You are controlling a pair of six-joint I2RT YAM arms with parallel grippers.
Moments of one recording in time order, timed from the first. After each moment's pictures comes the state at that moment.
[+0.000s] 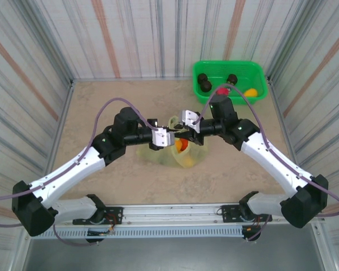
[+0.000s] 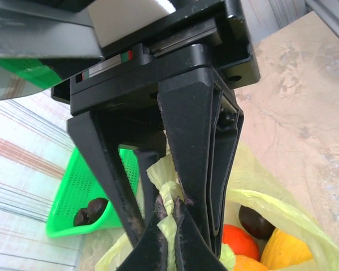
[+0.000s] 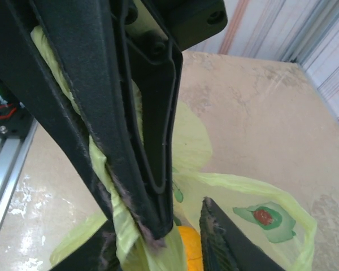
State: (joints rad) left arm -0.77 1.17 1.01 -0.17 0.46 0.88; right arm 0.58 1.24 1.13 -0.47 -0.70 -0.64
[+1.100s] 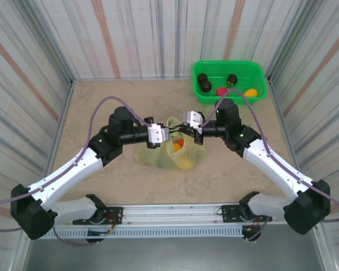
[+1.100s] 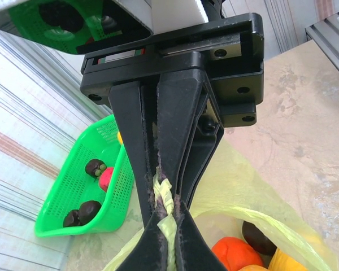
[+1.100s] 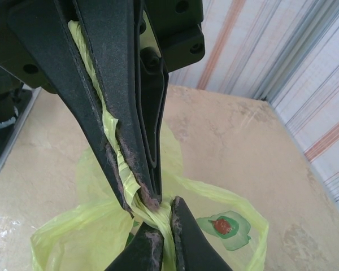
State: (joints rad) left arm -0.71 1.14 0.98 -0.11 0.55 0.77; right arm 0.57 1.17 0.99 -0.19 -0.74 -0.58
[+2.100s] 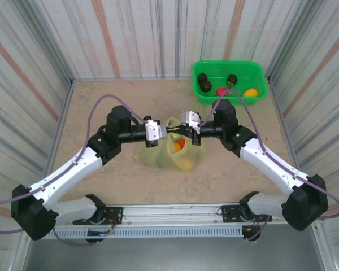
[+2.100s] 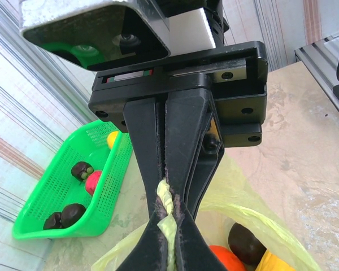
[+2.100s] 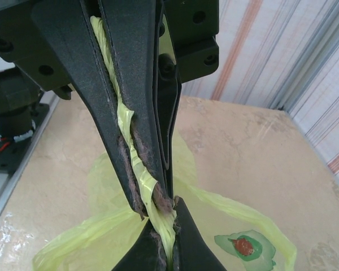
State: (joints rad) left arm -0.67 1.14 0.96 -0.08 0.63 0.69; right arm 0.57 1.21 0.96 -0.09 -0.81 -0.52
